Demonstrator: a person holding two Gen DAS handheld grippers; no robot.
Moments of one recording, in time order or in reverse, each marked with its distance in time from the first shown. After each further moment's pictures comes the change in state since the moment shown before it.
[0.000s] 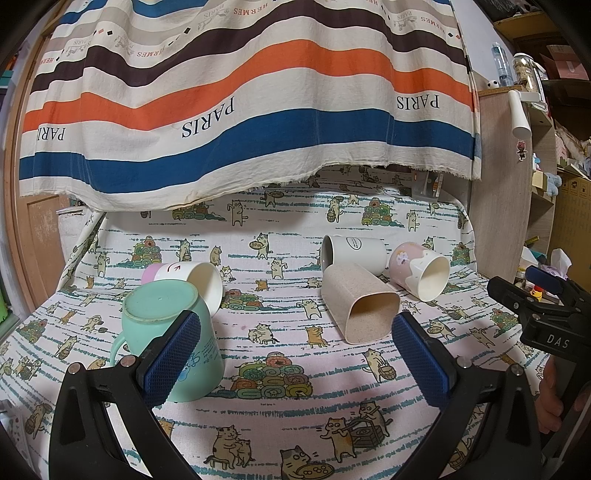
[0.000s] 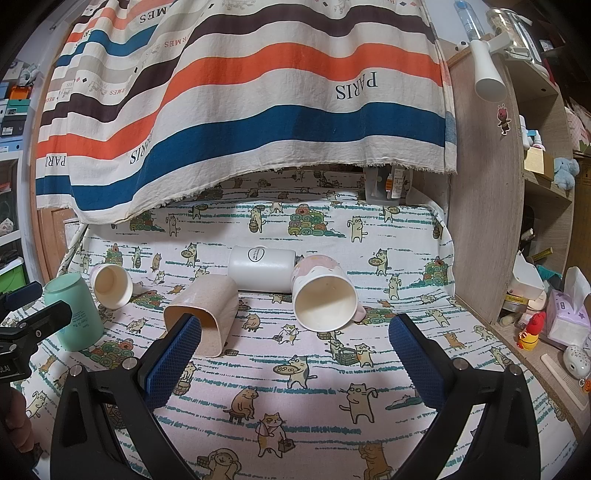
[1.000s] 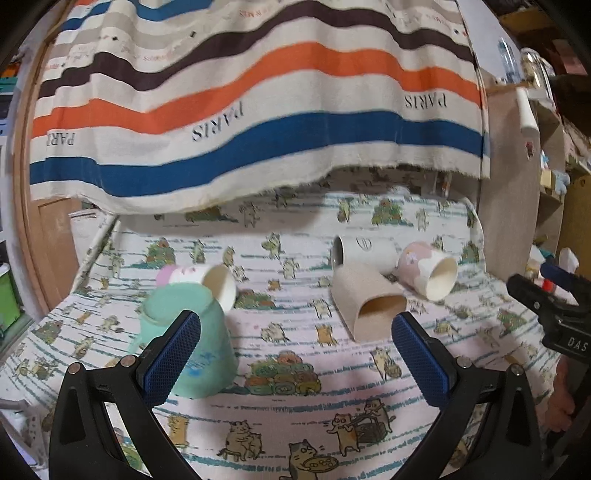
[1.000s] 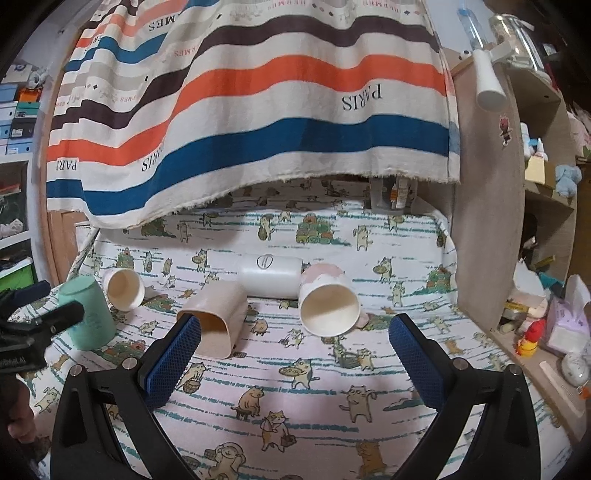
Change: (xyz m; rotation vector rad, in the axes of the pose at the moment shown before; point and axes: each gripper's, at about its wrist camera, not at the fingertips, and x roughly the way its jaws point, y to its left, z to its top) left arm -0.014 0.000 0.011 -0.002 0.008 0.056; right arm -0.021 -0.004 0.009 -0.010 -0.028 0.033
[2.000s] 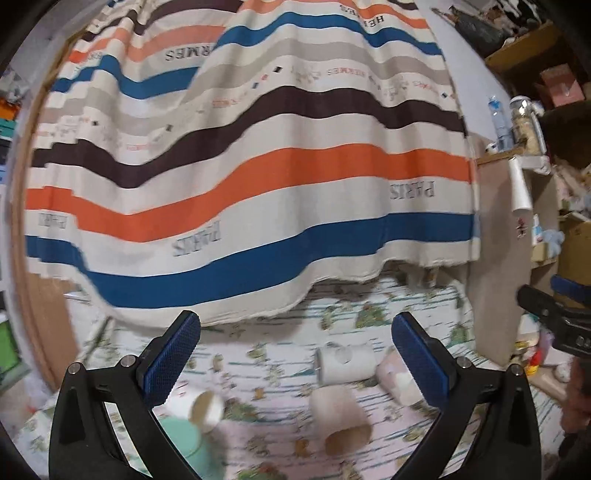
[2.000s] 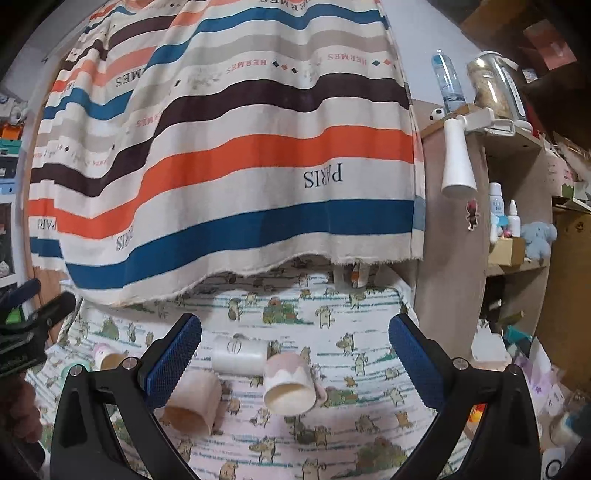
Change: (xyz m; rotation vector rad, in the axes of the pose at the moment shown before) left arm -0.012 -0.035 0.114 0.028 -0.236 -0.038; right arm -0.028 -0.041 0.118 0.054 -0.120 -0.085
